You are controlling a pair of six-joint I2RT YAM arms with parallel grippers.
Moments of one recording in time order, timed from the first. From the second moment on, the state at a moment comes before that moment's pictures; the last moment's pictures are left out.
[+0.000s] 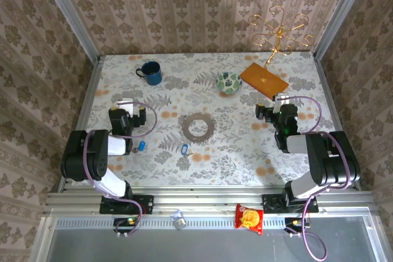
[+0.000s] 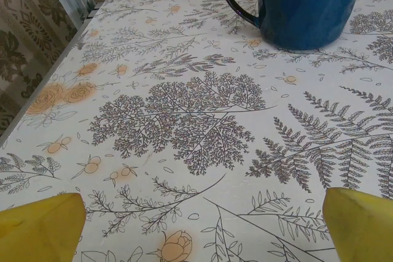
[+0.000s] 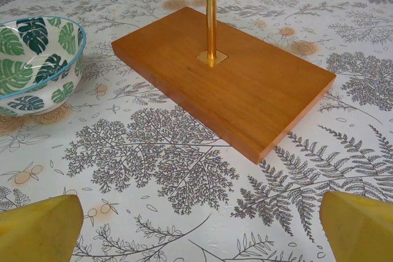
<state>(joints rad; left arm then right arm) -0.04 1.58 0.37 0.84 -0.10 0.11 0.02 1.52 0.39 0.75 0.05 0.03</state>
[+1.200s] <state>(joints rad) -0.03 1.58 0.37 0.84 -0.07 0.11 0.02 1.52 0.39 0.74 0.04 0.03</state>
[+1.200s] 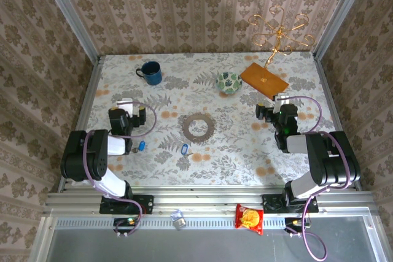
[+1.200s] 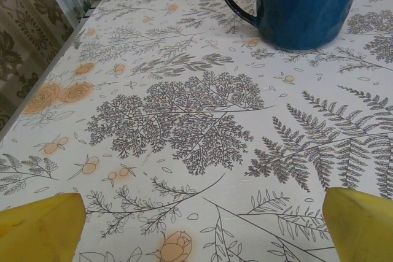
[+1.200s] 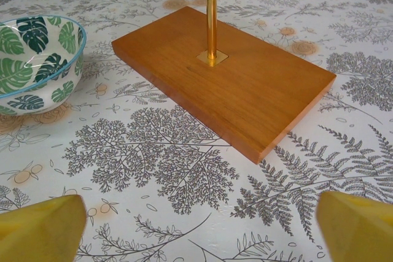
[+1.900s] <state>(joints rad) -0.14 1.01 0.44 0.32 0.02 -0.15 0.40 1.27 0.87 -0.35 0.06 0.41</state>
